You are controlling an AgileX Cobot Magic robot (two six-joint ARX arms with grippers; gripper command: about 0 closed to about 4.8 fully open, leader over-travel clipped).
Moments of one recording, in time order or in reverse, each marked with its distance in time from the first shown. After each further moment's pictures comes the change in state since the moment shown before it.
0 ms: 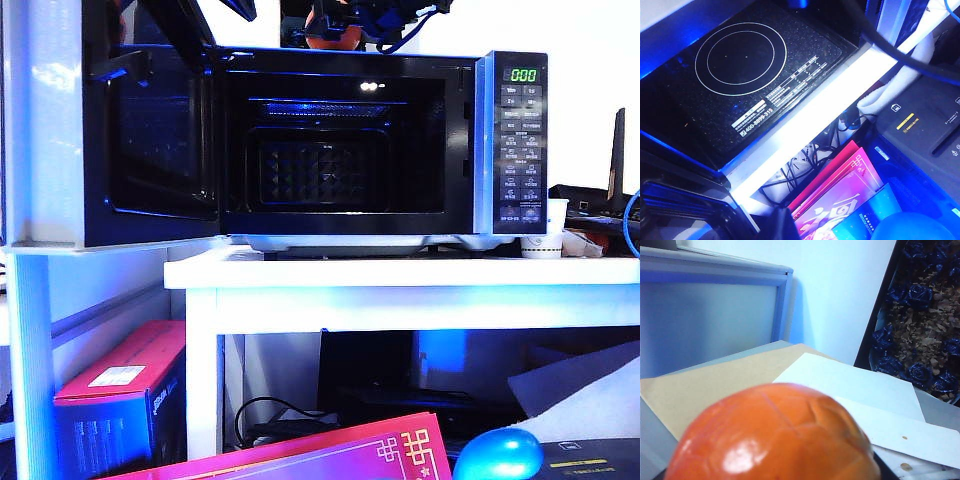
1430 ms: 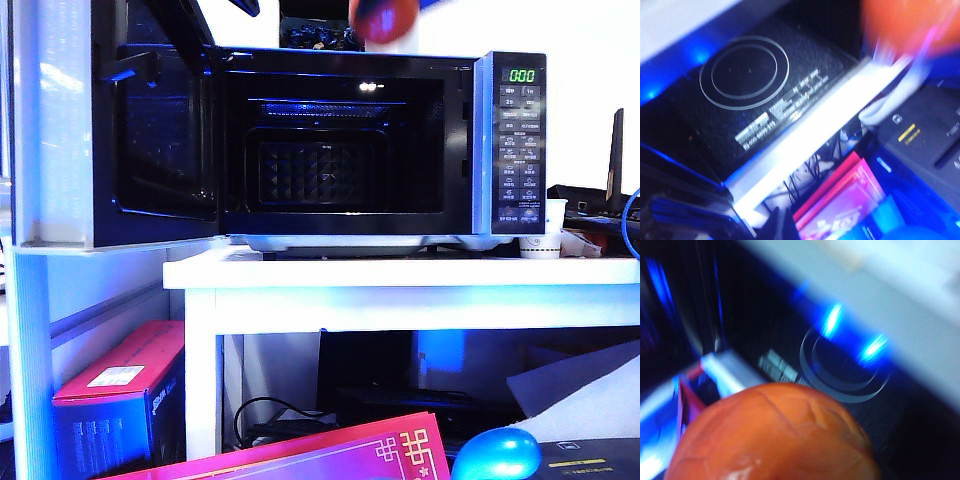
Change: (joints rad) left arm 0.001 0.001 0.000 0.049 0.001 0.000; right arm 0.000 -0.350 -0.126 -0.891 0.001 -0.296
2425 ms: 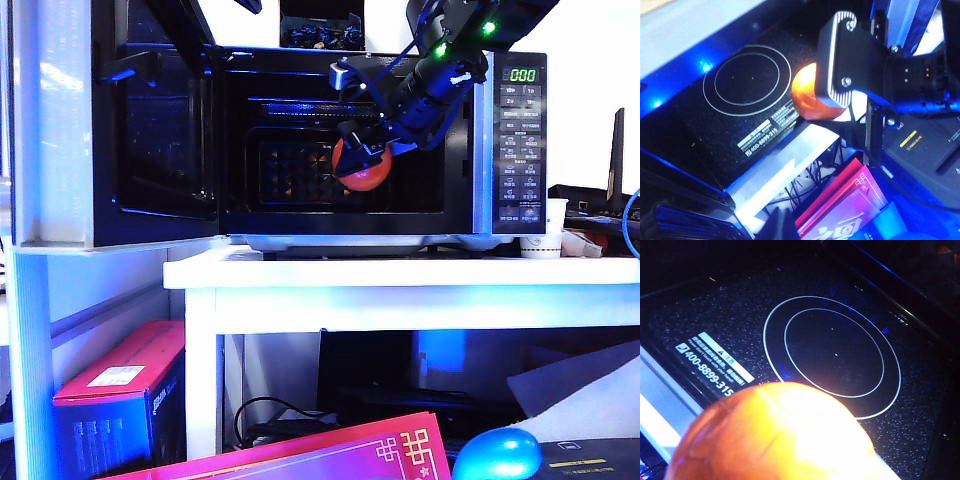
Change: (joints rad) left arm 0.000 0.000 -0.001 0.021 0.000 0.000; right arm -0.001 0.158 -0.453 0.758 0.085 -0.026
